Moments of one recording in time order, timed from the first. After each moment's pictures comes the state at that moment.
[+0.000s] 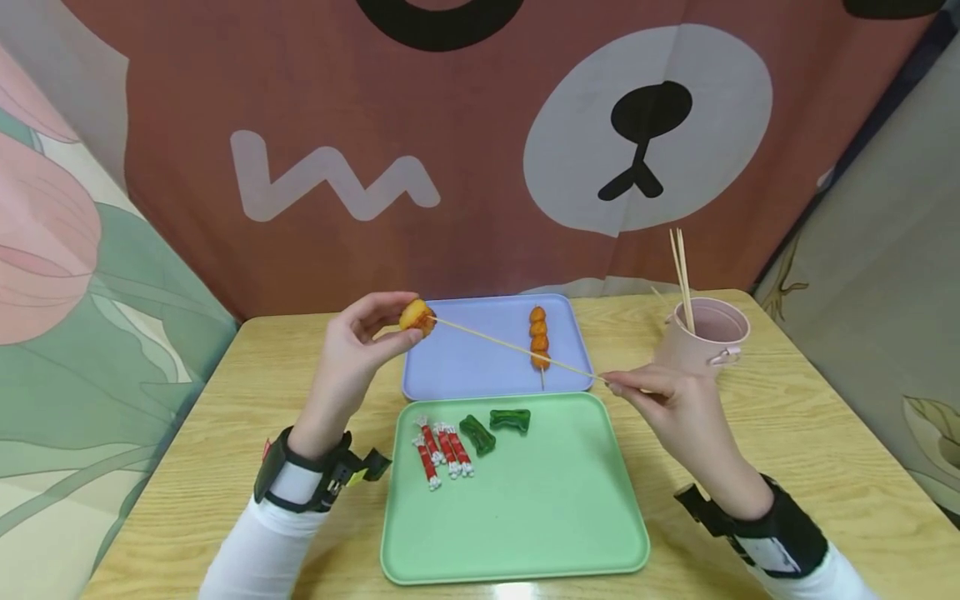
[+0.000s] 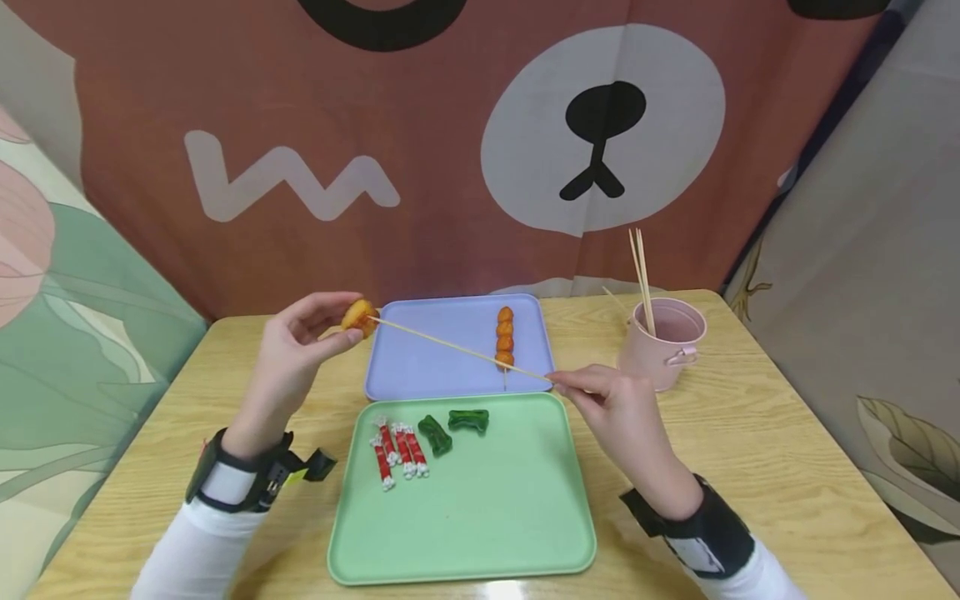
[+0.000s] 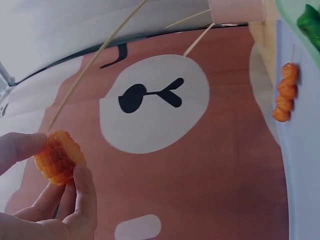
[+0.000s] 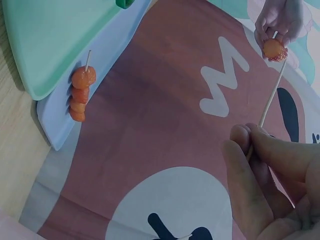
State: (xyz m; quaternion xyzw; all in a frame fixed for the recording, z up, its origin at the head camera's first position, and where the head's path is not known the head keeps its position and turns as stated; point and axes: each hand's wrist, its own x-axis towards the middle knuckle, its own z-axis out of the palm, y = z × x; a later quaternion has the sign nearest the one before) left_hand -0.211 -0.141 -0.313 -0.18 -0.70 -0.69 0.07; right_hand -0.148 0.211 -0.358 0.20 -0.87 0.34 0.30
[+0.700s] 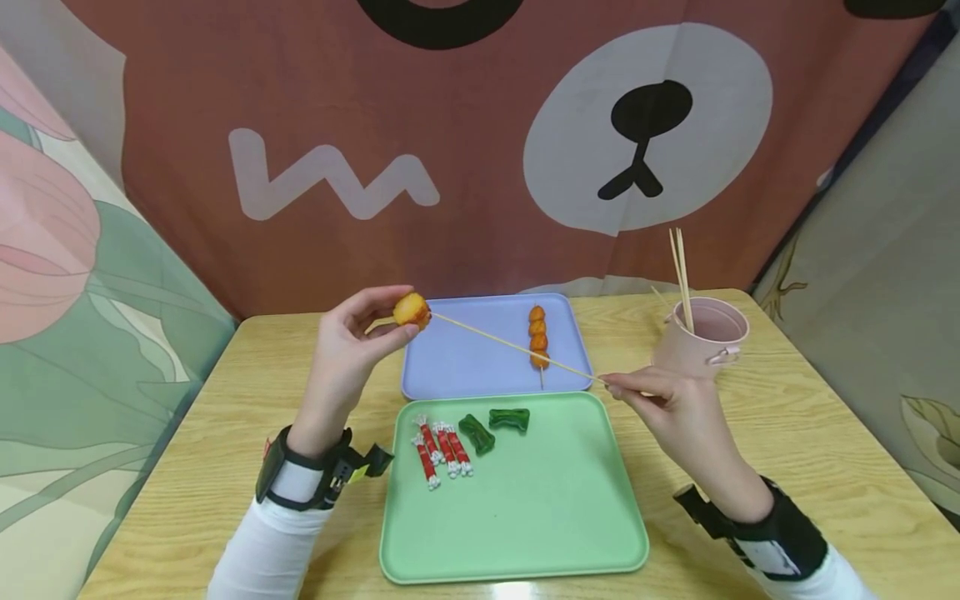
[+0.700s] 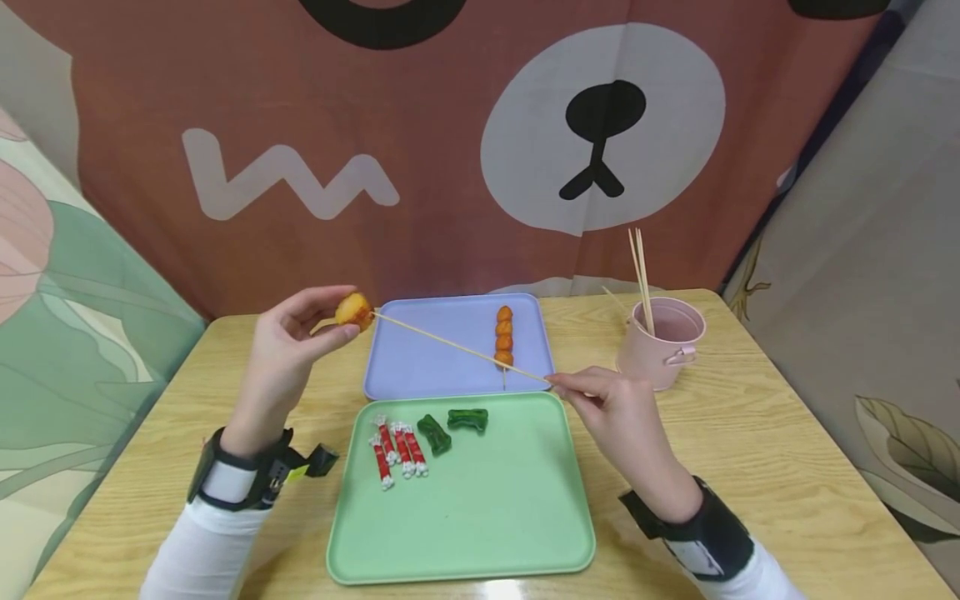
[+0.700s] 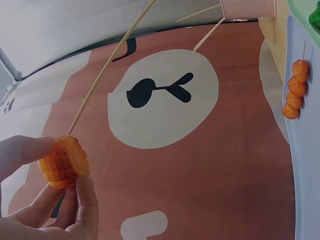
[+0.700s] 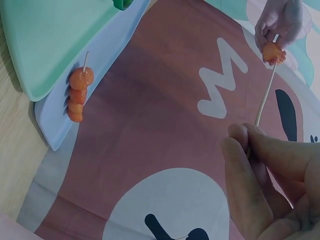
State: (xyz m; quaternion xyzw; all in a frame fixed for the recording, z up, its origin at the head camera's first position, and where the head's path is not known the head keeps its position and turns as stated) left_hand -0.210 -0.141 -0.308 -0.17 -0.69 -0.70 0.09; right_hand -0.144 0.209 -0.356 0.19 -0.88 0.32 0.29
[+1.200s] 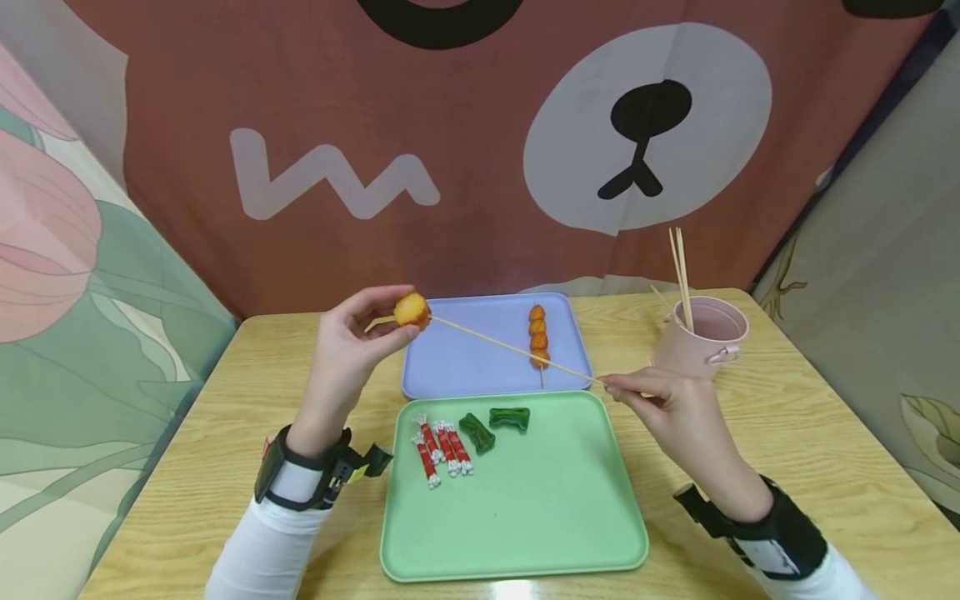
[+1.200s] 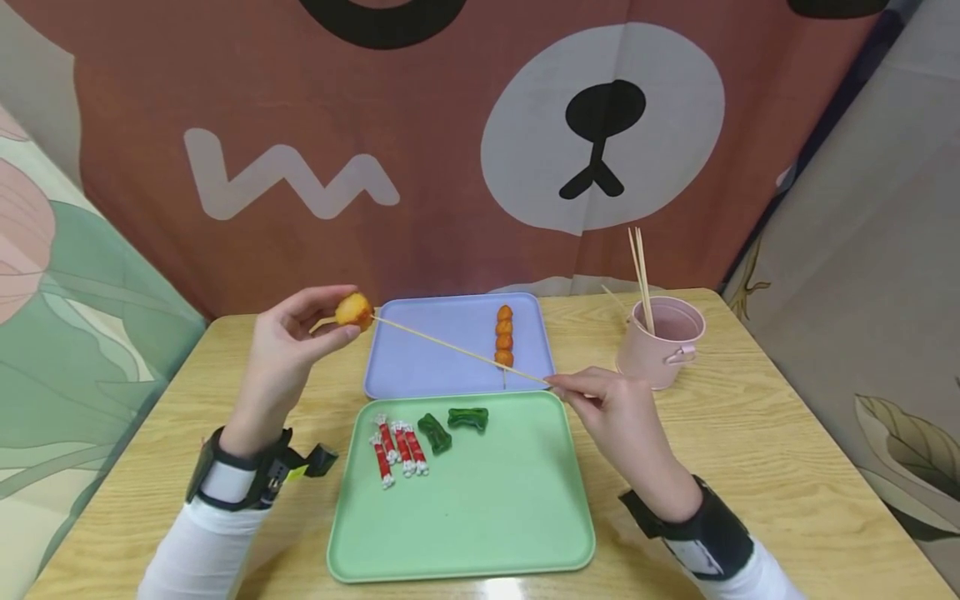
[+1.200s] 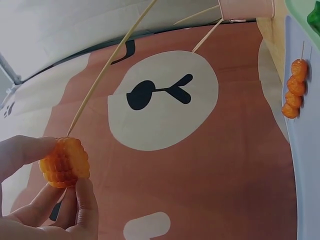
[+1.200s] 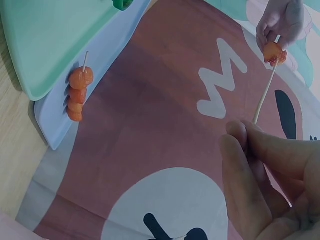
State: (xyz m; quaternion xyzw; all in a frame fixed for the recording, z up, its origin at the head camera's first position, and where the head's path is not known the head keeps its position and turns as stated) left_hand -0.208 -0.141 -0.308 -0.19 -0.69 -0.70 0.09; right_hand -0.143 0.209 -0.357 0.19 -0.88 0.32 0.29
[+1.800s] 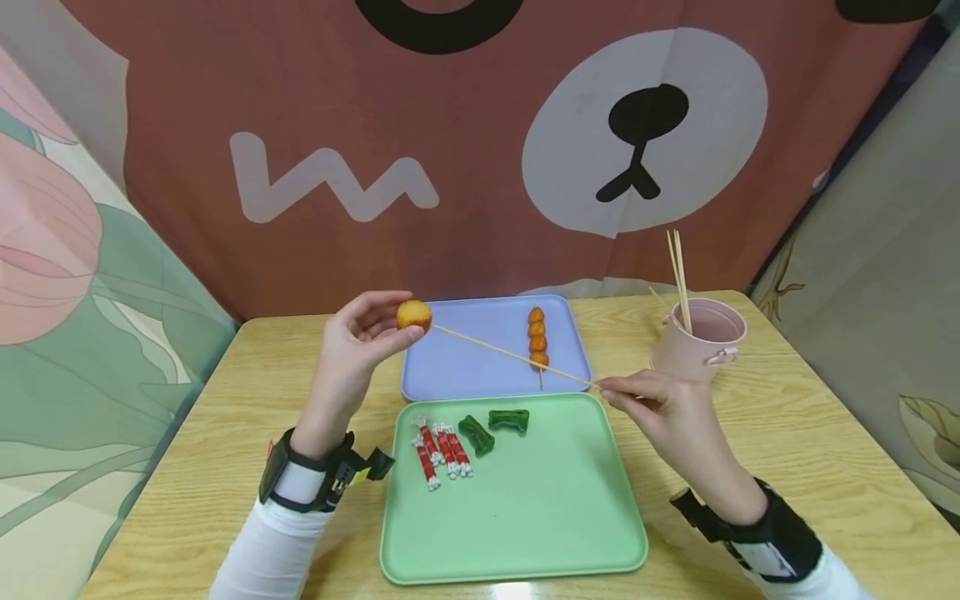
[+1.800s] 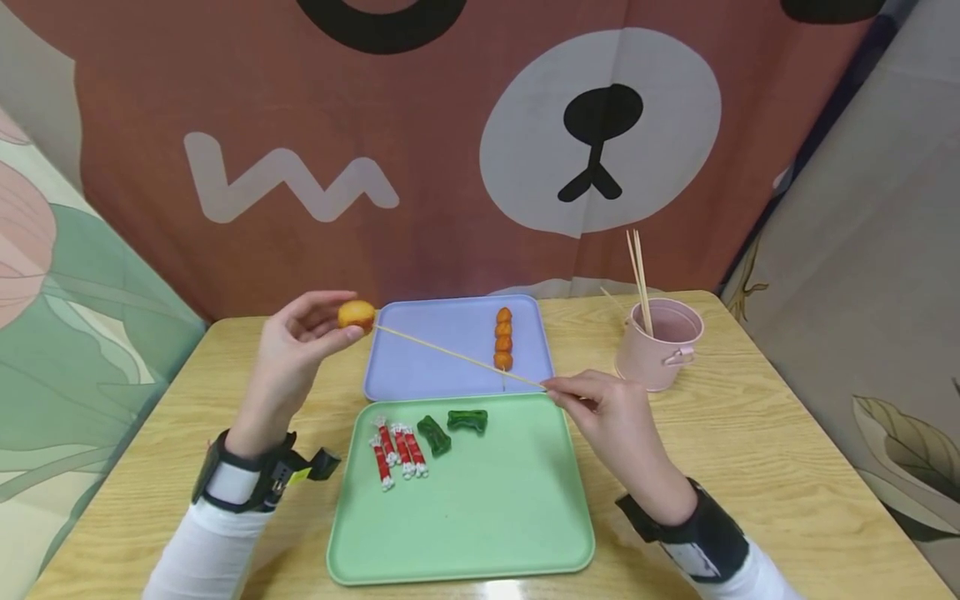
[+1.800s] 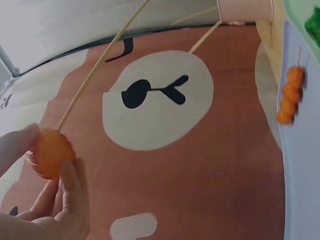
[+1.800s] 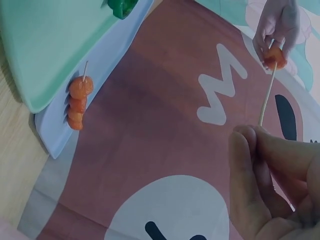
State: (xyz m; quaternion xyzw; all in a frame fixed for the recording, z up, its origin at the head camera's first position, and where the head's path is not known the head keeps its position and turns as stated) left_hand -0.211 -0.140 -0.313 -0.16 -0.67 -0.72 0.06; right_hand -0.141 0.206 -0.359 0.20 -0.87 0.34 0.28
